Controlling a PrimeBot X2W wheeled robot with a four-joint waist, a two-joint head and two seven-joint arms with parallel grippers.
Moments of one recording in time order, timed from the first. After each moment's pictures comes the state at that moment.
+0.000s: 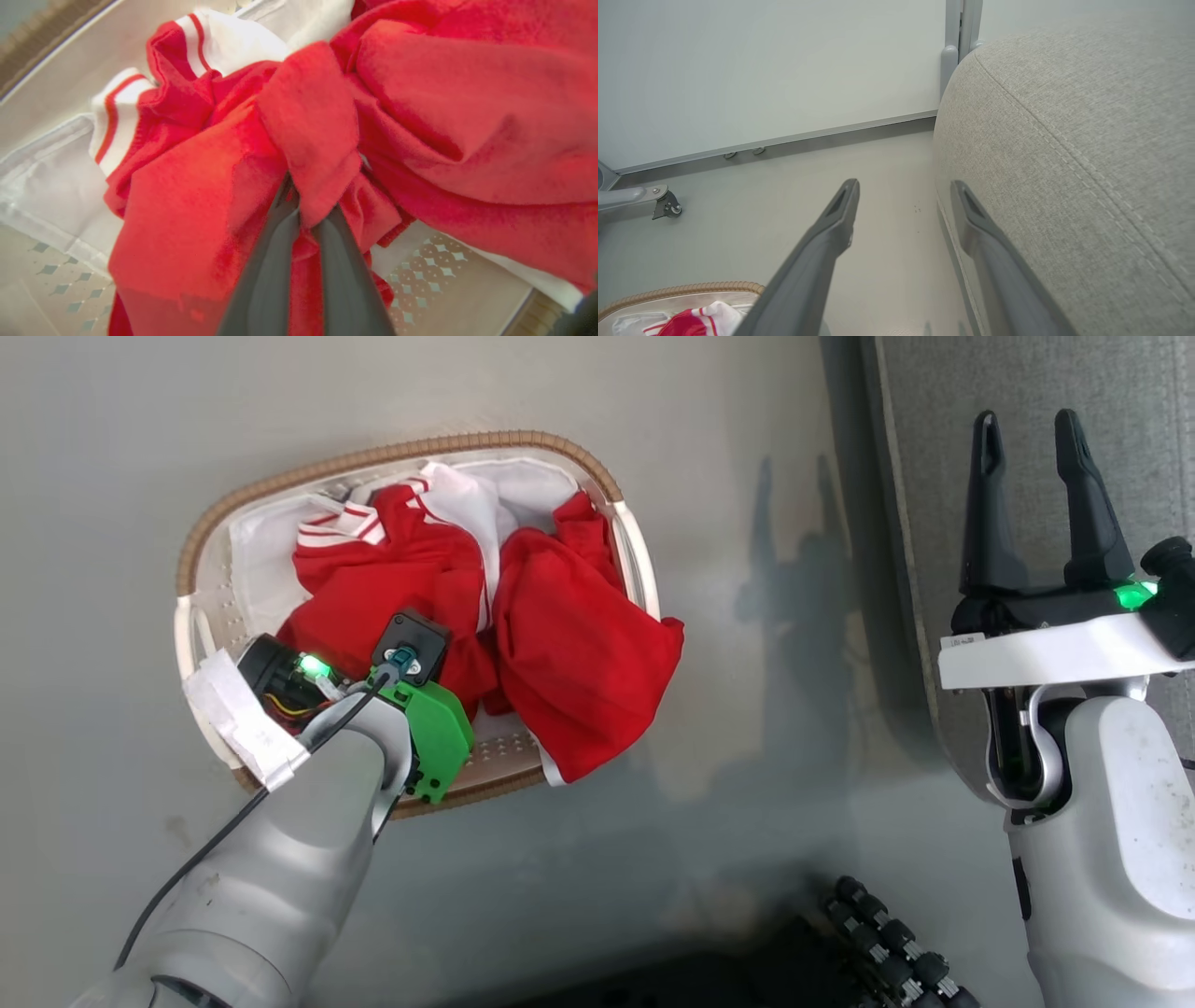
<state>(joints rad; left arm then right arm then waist) -0.90 0.10 -0.89 1.20 -0.41 -0.08 -0.26 -0.47 -0.05 -0.03 0.09 0.30 0.13 -0.26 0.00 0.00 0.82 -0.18</state>
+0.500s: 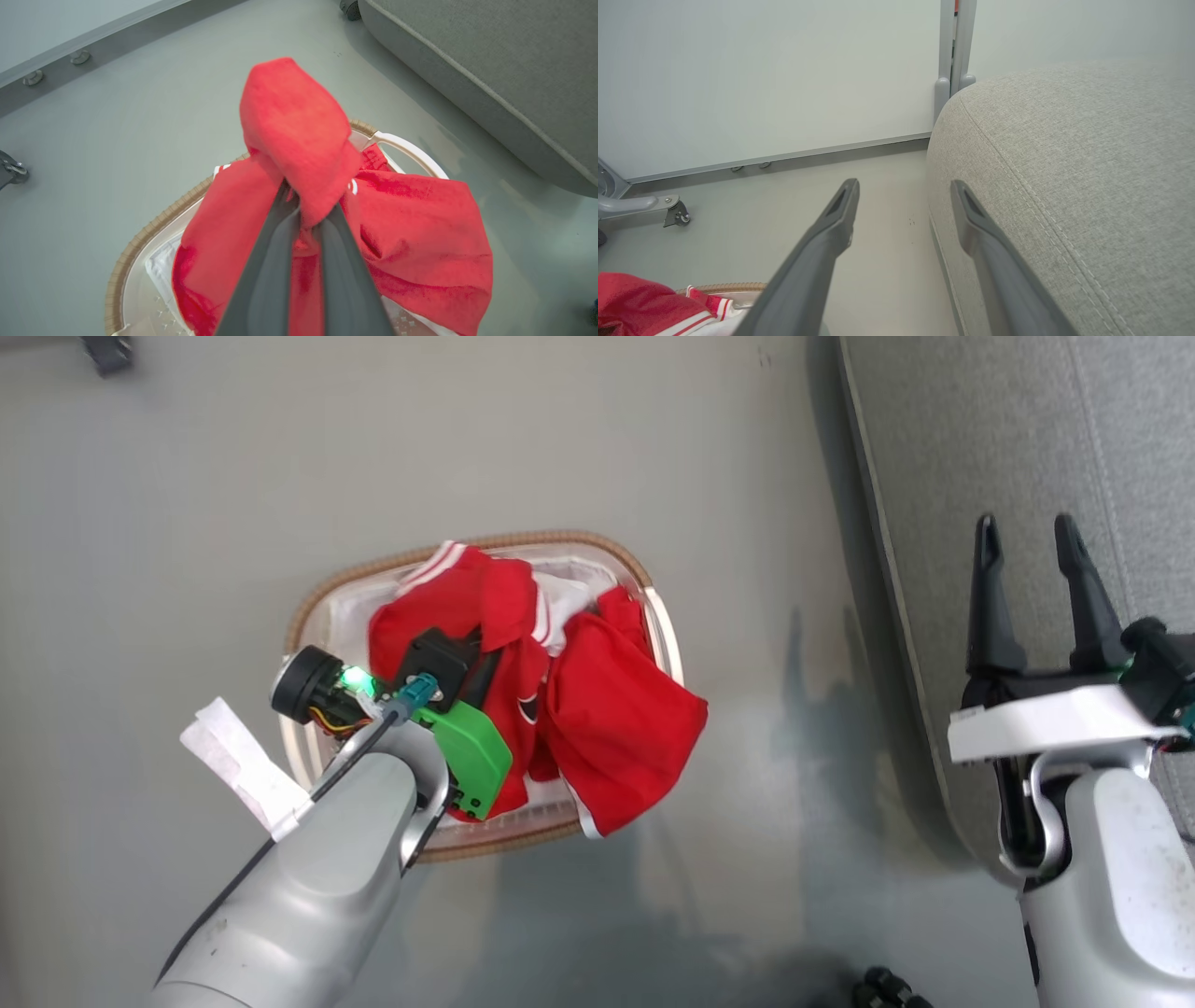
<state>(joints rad) -0.76 0.15 -0.80 0.88 -0.40 -0.08 -0.26 -0.36 -0.05 -0.08 0.14 0.22 0.13 -0.26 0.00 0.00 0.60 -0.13</state>
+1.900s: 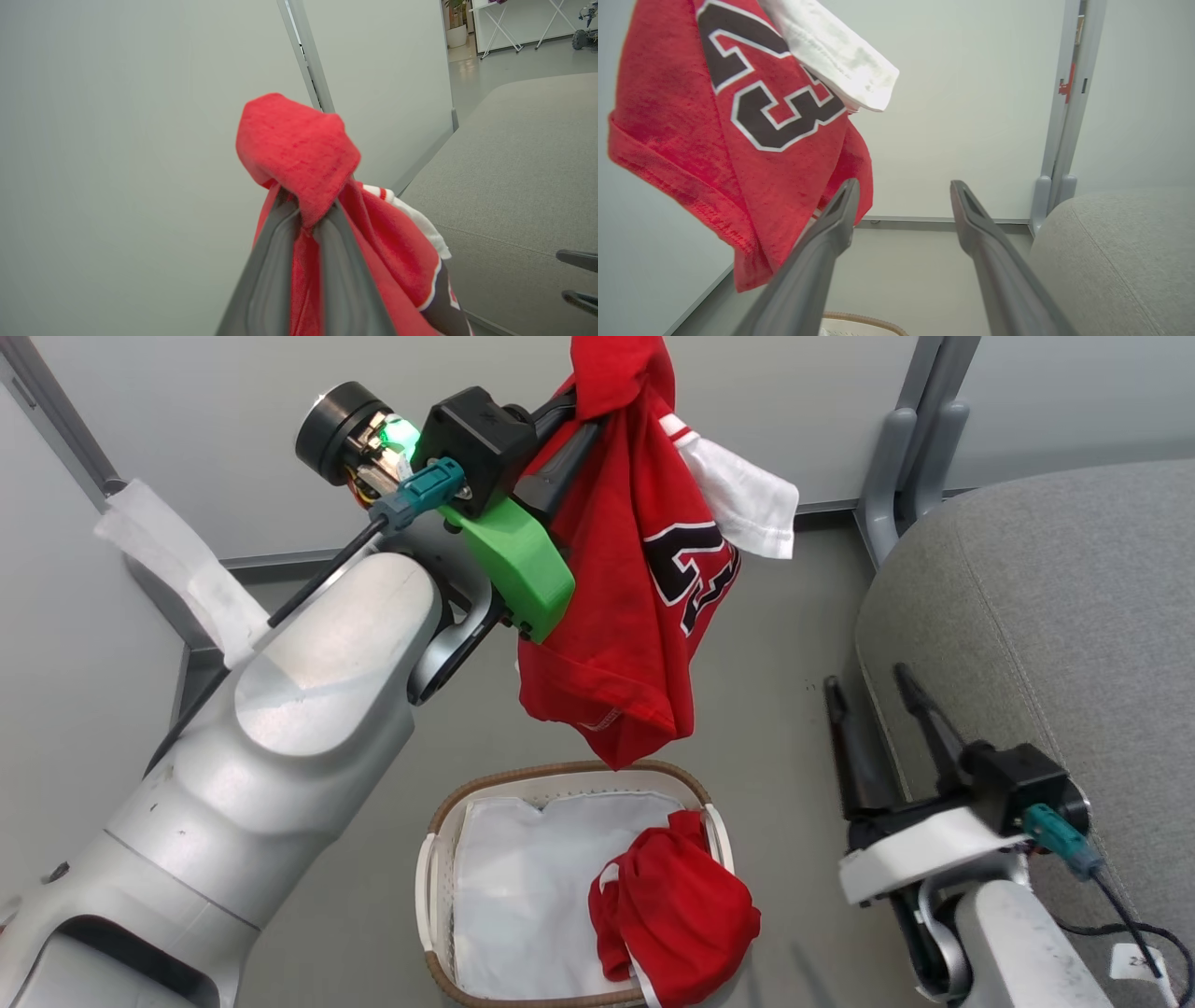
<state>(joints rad) -1.04 0.22 -0.88 0.50 -0.55 -0.13 -0.15 -0.19 -0.05 0.11 0.19 0.22 0.13 -0.26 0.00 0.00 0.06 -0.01</state>
